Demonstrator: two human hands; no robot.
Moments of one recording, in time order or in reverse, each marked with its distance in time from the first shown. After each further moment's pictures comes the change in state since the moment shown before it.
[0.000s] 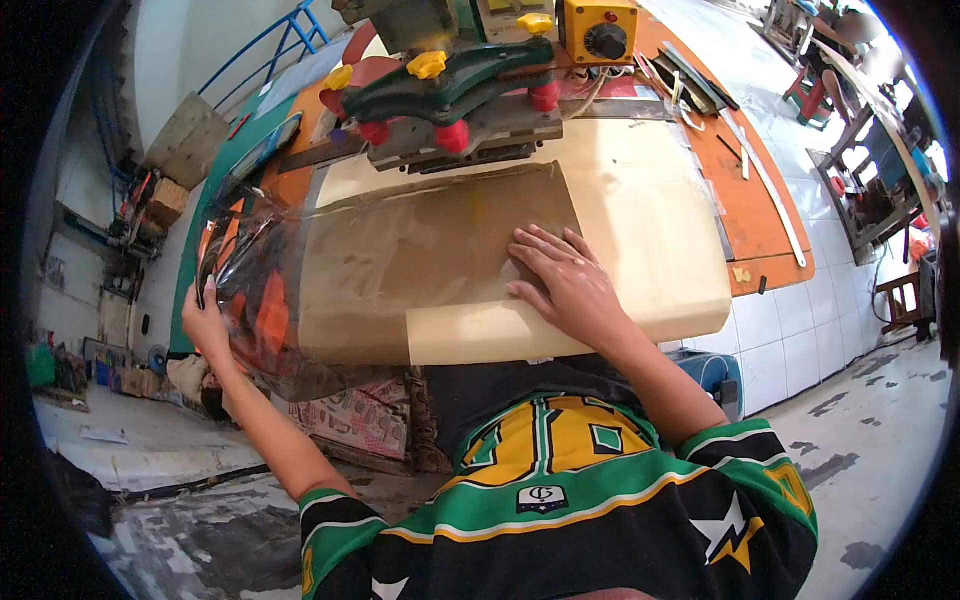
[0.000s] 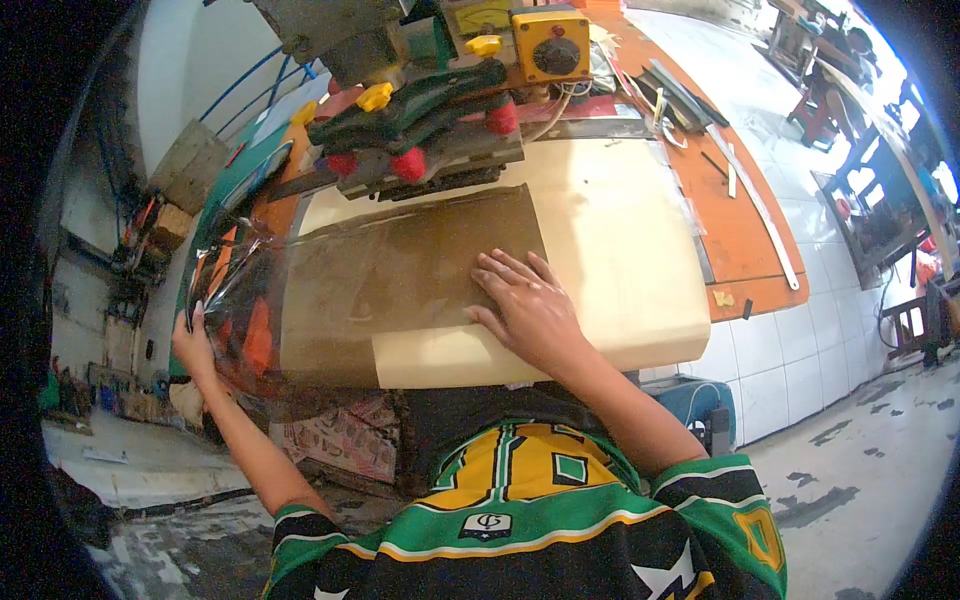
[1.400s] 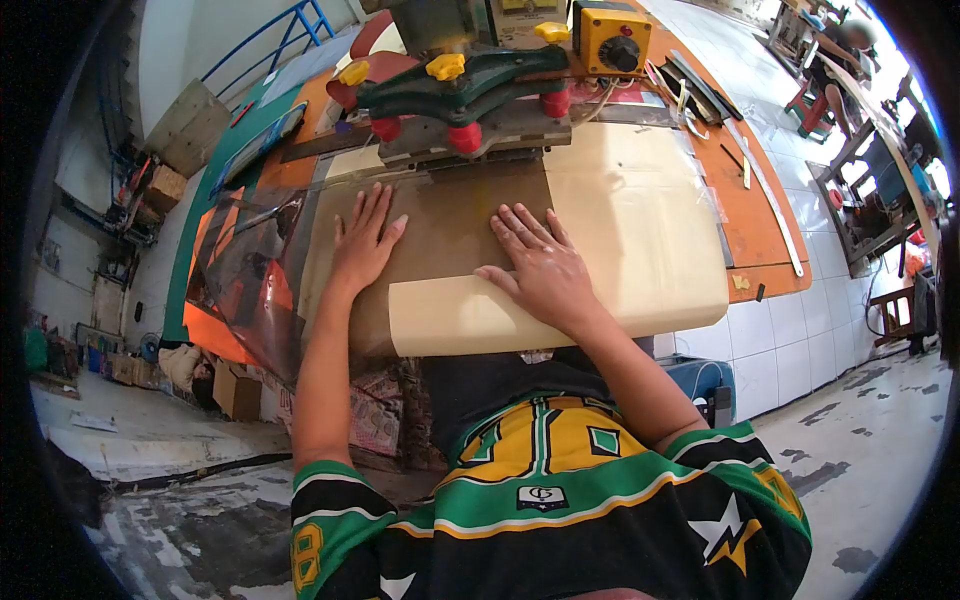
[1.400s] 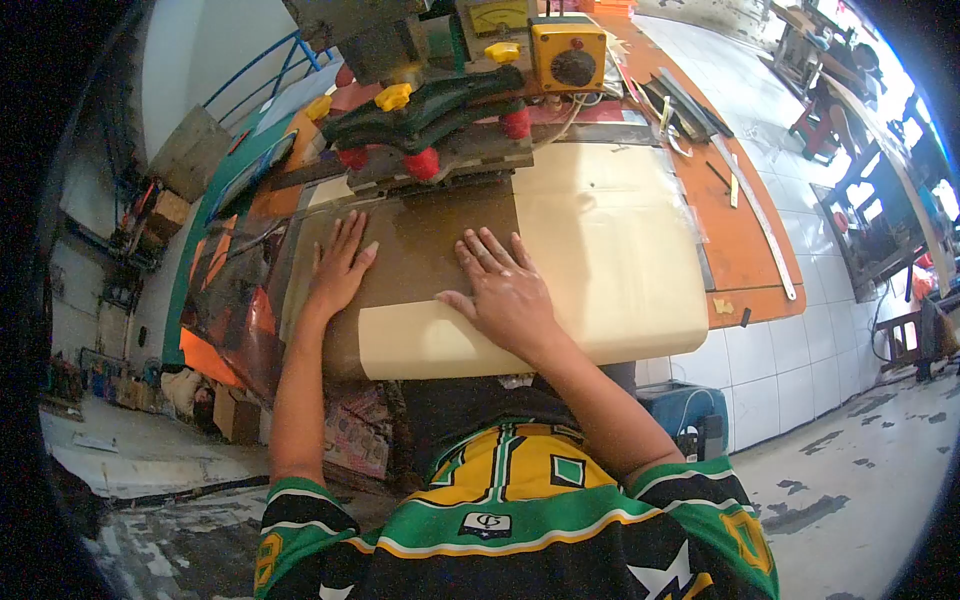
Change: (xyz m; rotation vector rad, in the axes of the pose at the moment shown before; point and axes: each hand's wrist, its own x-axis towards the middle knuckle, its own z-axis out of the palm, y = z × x) left_hand -0.086 0.195 0.136 -0.053 -0.799 0.431; right_hand 0.033 -0.010 0.032 -0.185 0.031 0.002
